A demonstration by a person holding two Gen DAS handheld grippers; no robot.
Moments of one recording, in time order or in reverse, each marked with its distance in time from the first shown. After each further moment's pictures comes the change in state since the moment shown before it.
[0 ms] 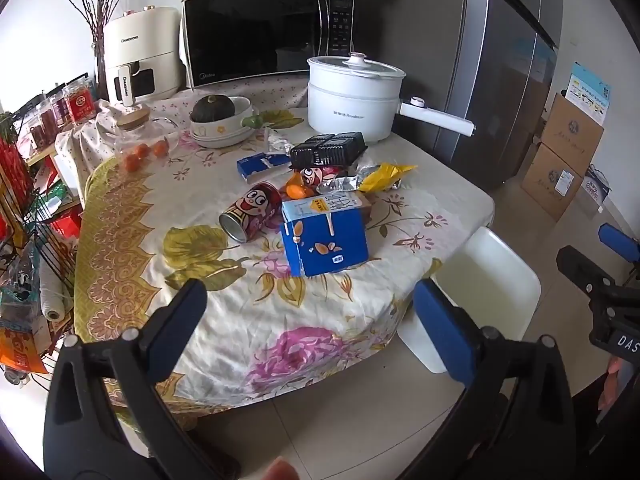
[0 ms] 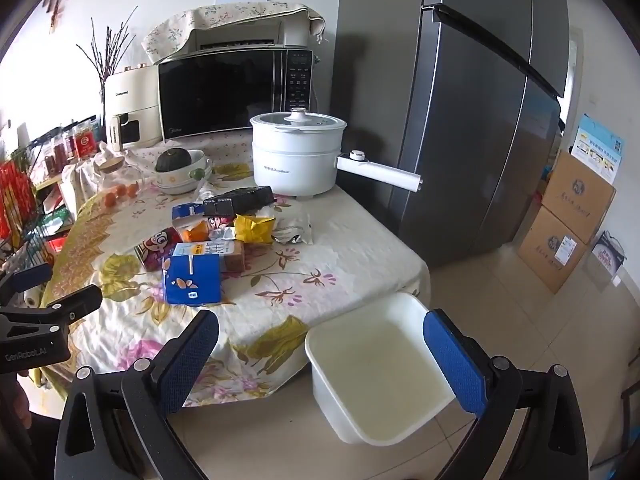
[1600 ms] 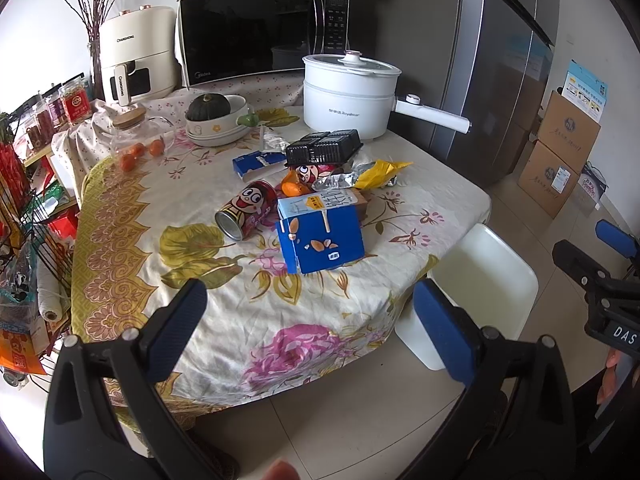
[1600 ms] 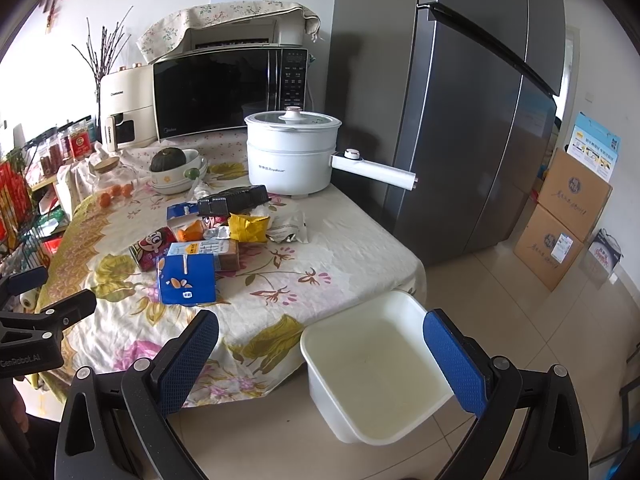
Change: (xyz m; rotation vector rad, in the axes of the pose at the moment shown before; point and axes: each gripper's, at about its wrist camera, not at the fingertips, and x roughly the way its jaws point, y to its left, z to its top) left arm 0.000 0.001 -0.002 -0.003 0.004 -0.006; right arm 0.001 -0.005 -0.001 0.003 0.001 -0.006
